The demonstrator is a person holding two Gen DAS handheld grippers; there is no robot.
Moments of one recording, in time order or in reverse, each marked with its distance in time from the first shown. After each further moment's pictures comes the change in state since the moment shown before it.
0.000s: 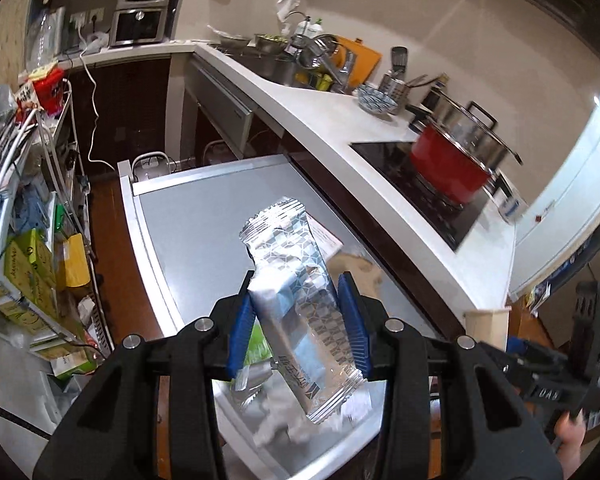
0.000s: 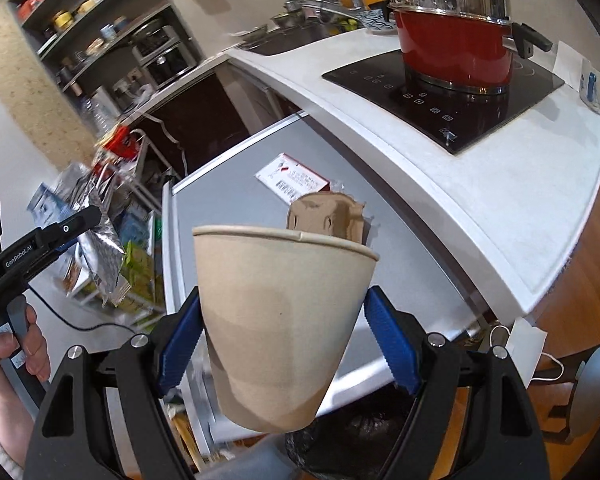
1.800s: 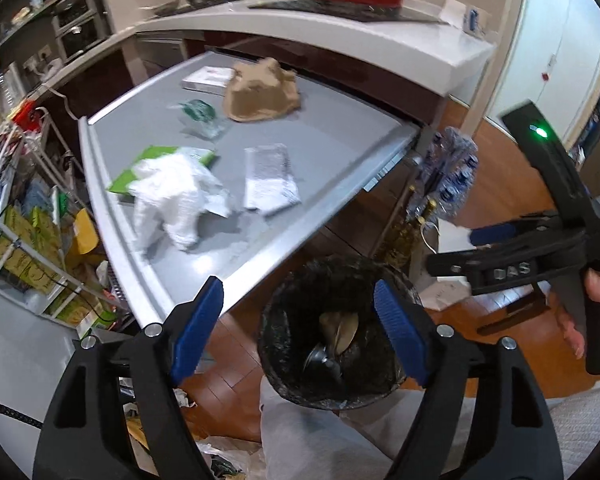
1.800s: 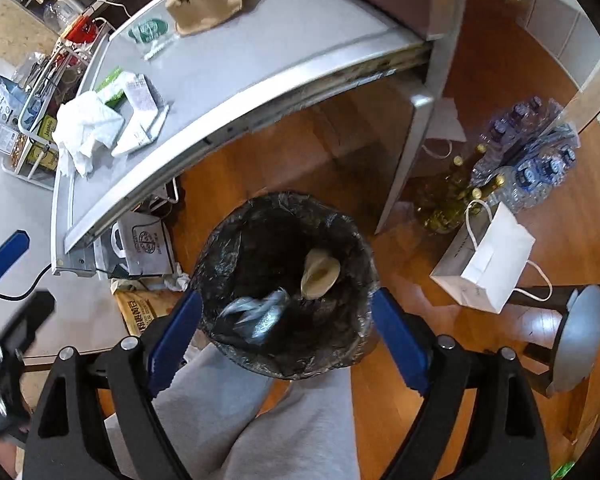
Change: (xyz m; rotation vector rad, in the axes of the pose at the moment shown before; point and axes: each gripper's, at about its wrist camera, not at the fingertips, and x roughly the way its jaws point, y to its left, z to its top) left arm 0.033 -0.129 -0.217 0.306 0.187 0.167; right arm 0.052 -0.114 -0.157 -0.017 0.377 -0.078
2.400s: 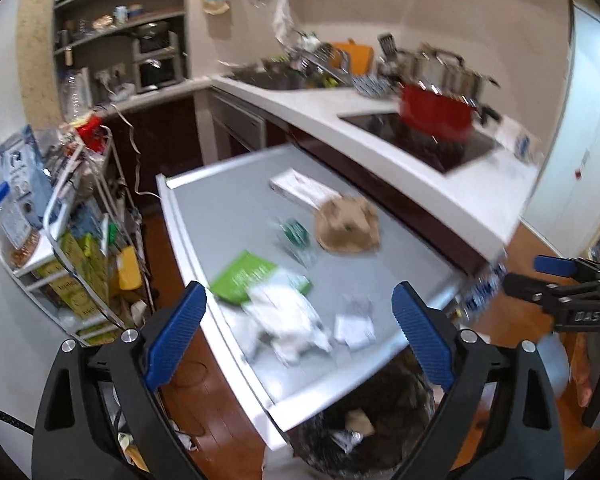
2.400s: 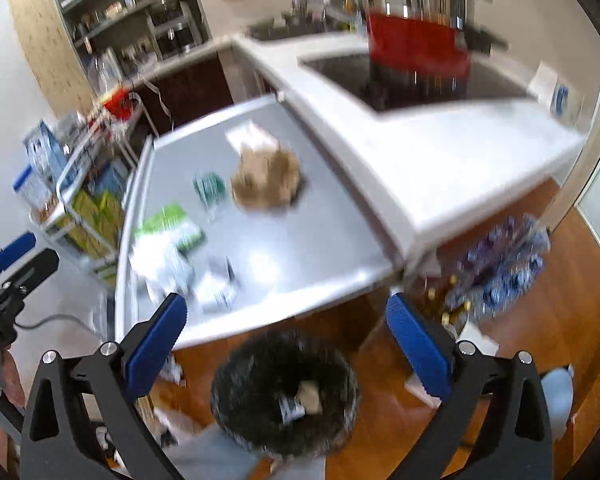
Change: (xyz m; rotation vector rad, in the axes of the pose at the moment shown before) left arm -0.075 0.084 0.070 -0.202 -0.278 0.108; right arm -0.134 0.060 0.060 -0.096 -0.444 -0.042
